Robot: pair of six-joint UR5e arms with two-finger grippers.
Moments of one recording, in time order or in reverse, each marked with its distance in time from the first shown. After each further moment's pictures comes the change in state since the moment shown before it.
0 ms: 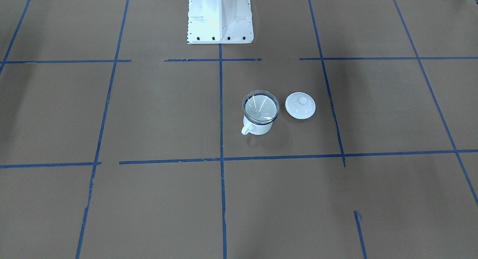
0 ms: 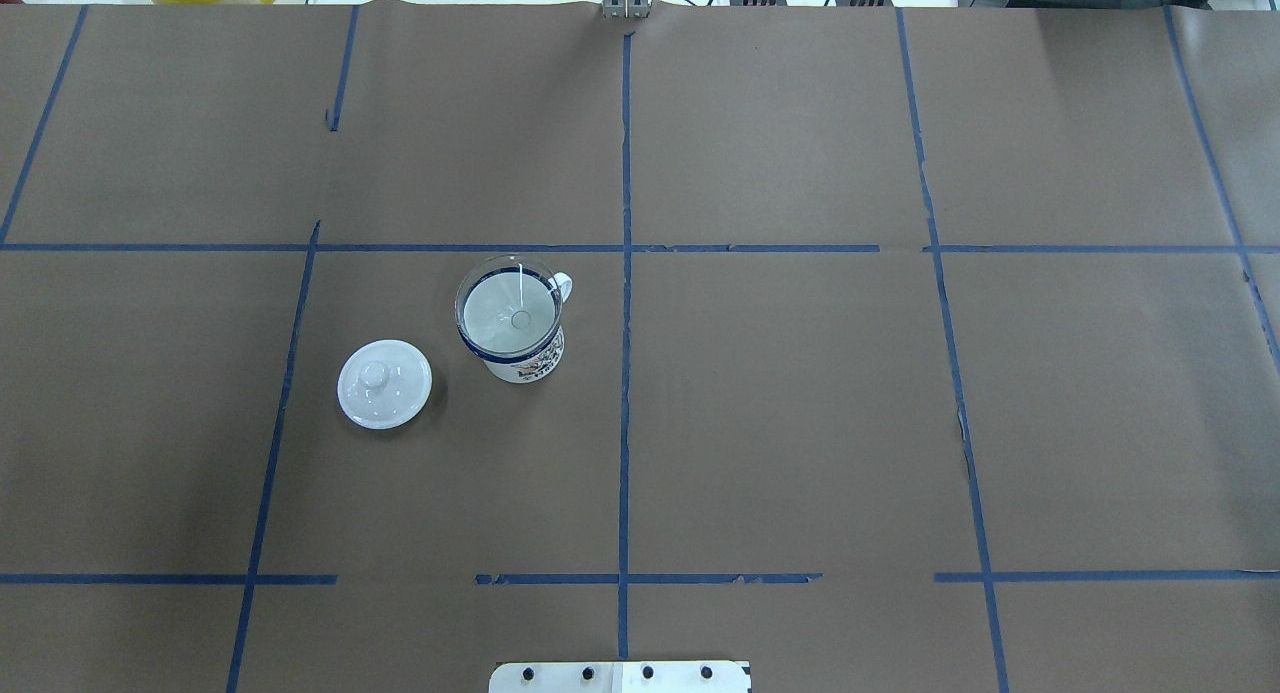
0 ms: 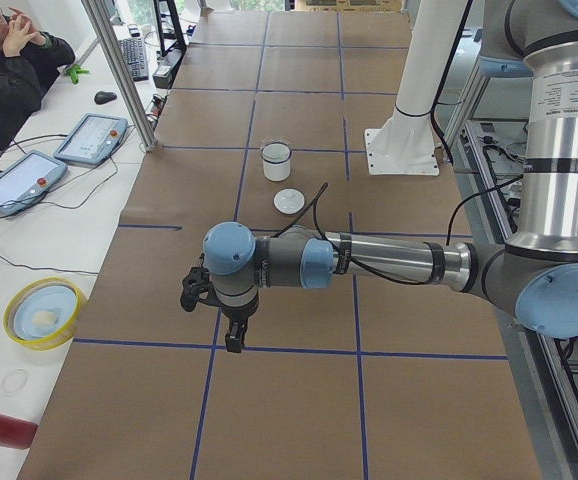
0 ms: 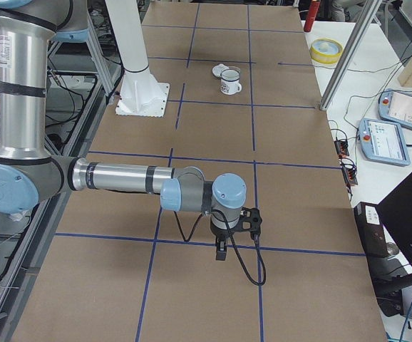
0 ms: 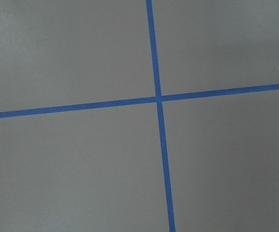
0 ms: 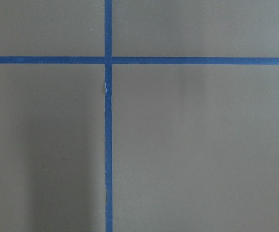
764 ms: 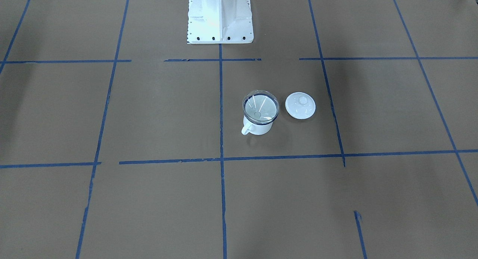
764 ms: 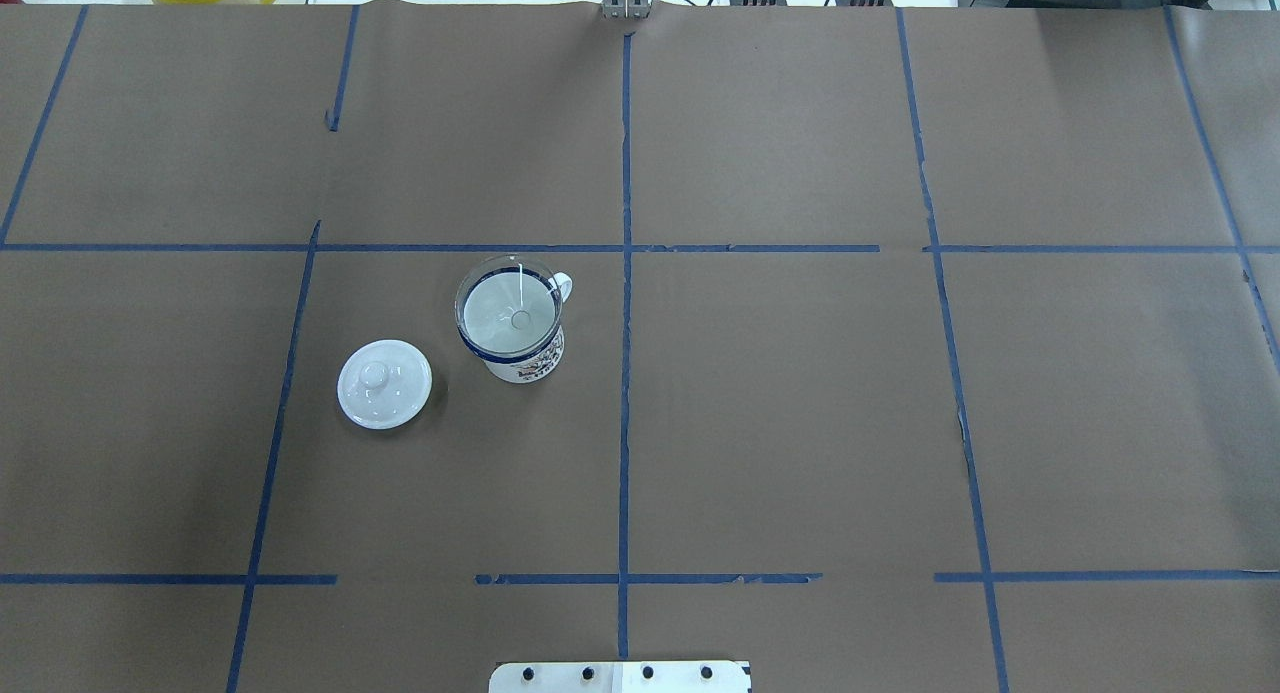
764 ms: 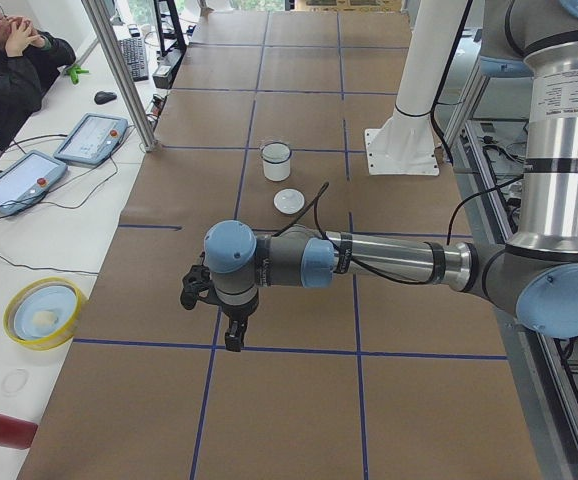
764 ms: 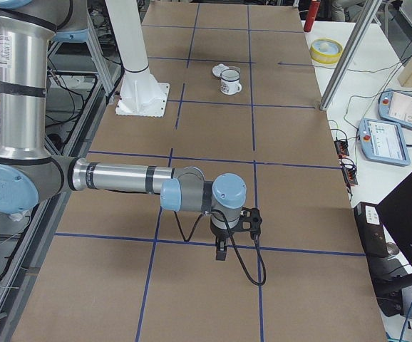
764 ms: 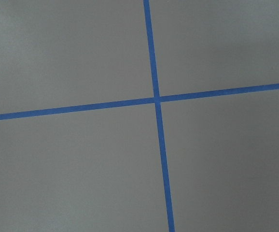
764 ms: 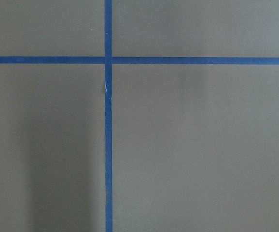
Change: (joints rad) left arm 0.000 -0.004 -0.008 -0.005 0.000 0.003; right arm 0.000 0.000 0.000 0.000 0.000 0.000
